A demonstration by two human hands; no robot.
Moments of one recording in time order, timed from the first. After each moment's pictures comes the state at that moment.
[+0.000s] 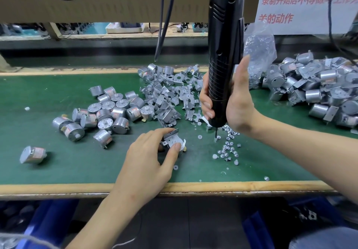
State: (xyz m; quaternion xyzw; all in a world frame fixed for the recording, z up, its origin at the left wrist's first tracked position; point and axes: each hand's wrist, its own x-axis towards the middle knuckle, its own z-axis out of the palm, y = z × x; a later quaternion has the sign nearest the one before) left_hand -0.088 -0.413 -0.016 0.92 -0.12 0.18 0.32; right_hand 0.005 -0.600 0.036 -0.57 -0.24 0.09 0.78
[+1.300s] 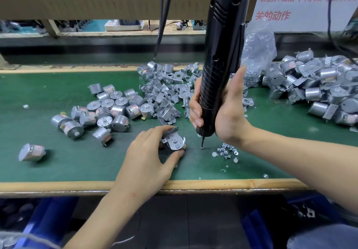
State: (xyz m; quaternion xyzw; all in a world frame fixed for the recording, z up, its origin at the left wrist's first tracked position) left_hand -0.089 -0.413 -0.017 0.93 -0.11 0.16 0.33; right_hand -0.019 -0.576 0.028 -0.52 -0.24 0.08 0.82
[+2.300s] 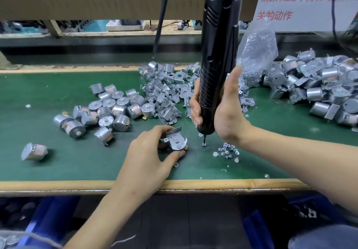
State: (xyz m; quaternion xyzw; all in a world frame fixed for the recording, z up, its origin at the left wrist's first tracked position) left_hand -0.088 -0.409 -0.019 0.92 -0.10 0.14 0.34; right_hand -0.017 -0.574 0.030 -0.57 -0.22 0.04 0.79
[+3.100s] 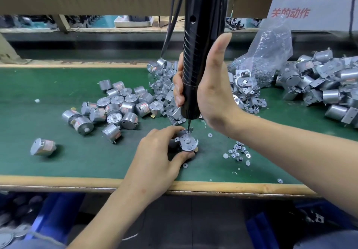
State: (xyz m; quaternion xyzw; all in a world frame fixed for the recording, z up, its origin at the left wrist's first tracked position) left_hand -0.085 -0.407 -0.017 0.93 -0.10 0.13 0.33; right_hand -0.009 -0.529 0.060 -0.59 -0.24 -0.02 0.77
